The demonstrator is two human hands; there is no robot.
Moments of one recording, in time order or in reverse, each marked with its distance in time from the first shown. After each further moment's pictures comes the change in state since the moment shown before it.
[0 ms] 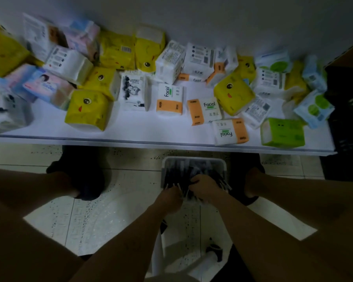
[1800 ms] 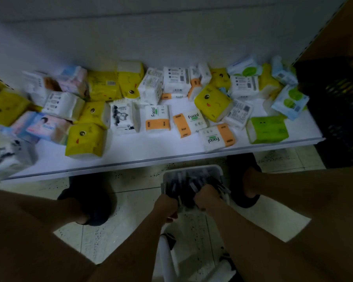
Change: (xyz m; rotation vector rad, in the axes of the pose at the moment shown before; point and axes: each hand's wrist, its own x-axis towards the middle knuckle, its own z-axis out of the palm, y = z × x) left_hand -0.038 0.029 -0.024 -0.566 0.139 -0.351; right_hand -0.006 0.012 0.005 0.196 0.123 0.236
